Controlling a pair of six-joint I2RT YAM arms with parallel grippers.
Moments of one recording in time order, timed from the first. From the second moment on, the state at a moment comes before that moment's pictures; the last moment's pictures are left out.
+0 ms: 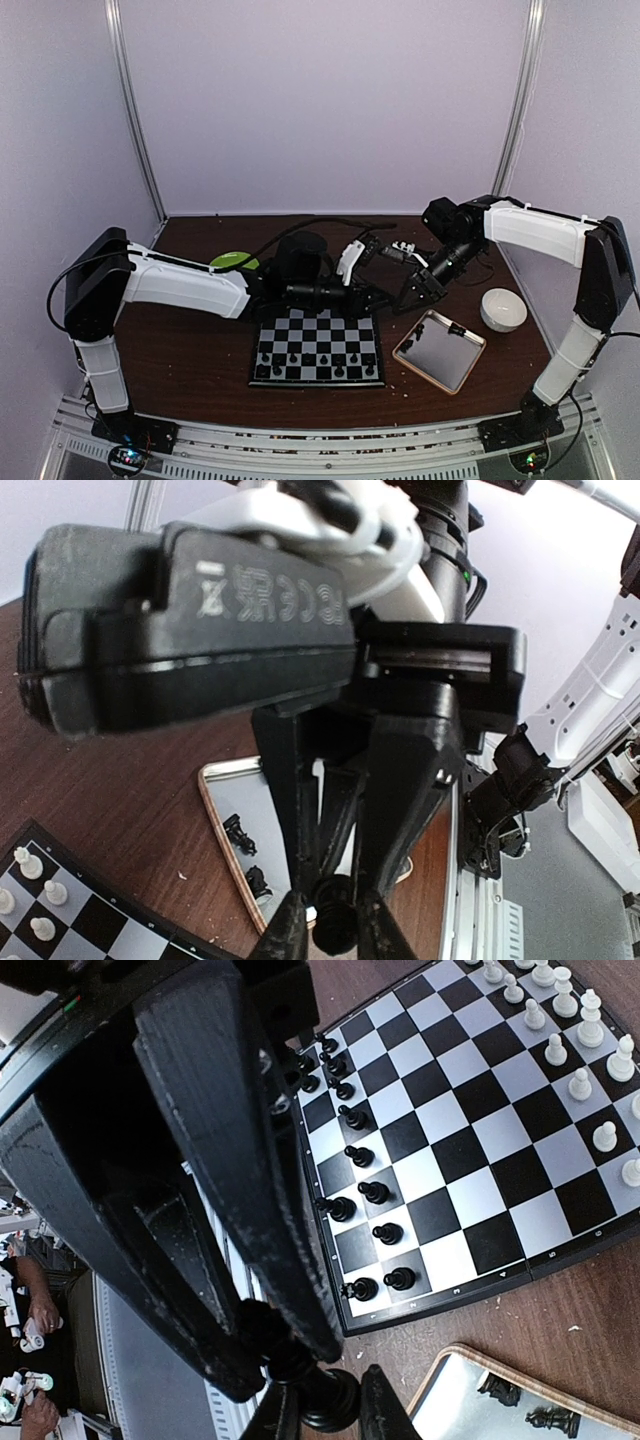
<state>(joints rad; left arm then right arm) -1.05 1.90 1.22 0.40 0.37 -0.34 0.49 1.68 1.34 -1.07 -0.87 -0.54</state>
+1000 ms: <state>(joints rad) -1.00 1.54 1.16 -0.25 0.16 -0.10 0.38 1.51 1.18 -0.96 -0.80 -0.57</state>
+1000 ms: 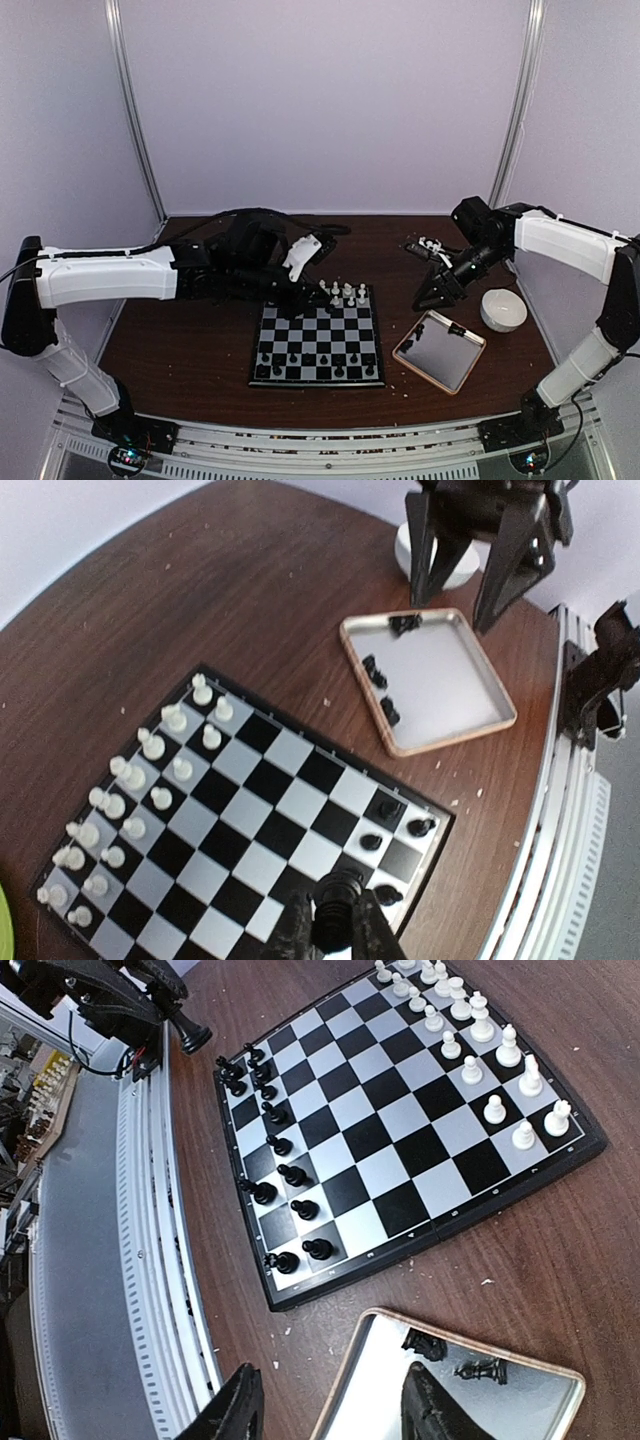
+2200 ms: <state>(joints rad) -1.17 1.76 1.19 -0.48 0.02 -0.04 0.38 1.51 1.15 -0.87 -0.70 -0.58</state>
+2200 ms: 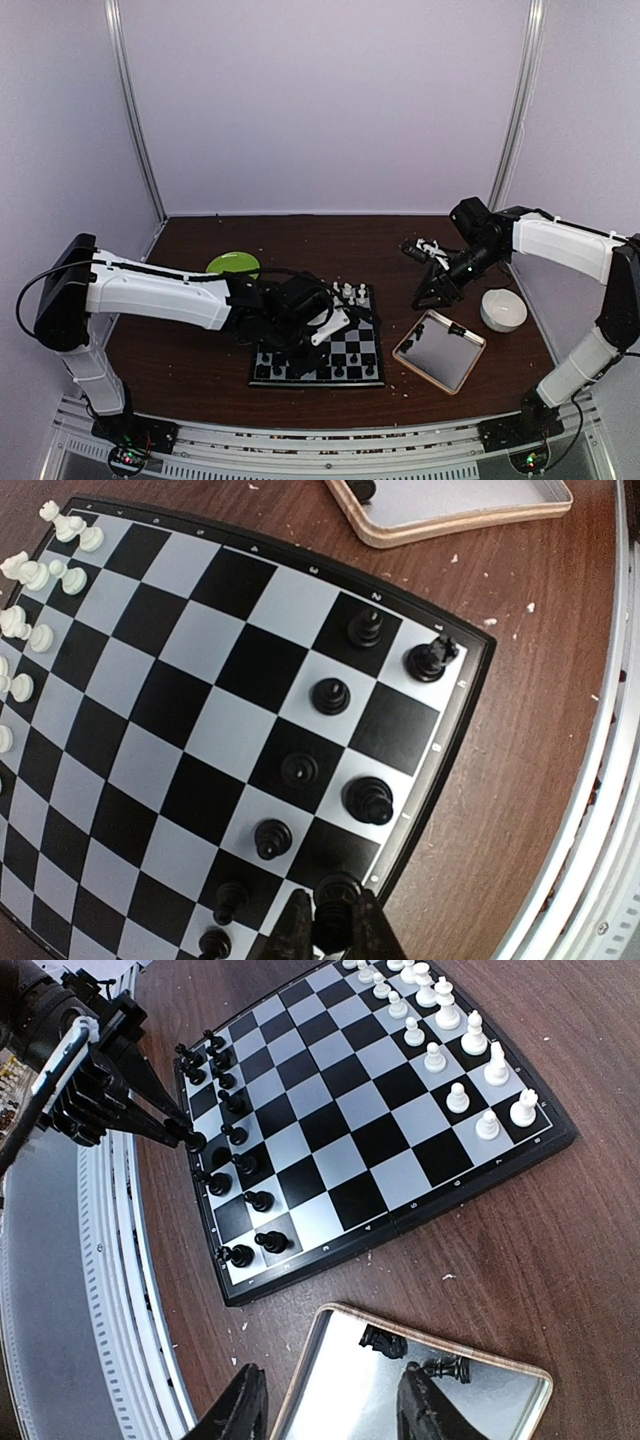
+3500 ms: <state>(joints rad) -1.17 1.82 1.21 -0.47 0.01 -0.04 0.38 1.54 1.15 -0.89 -0.70 -0.60</state>
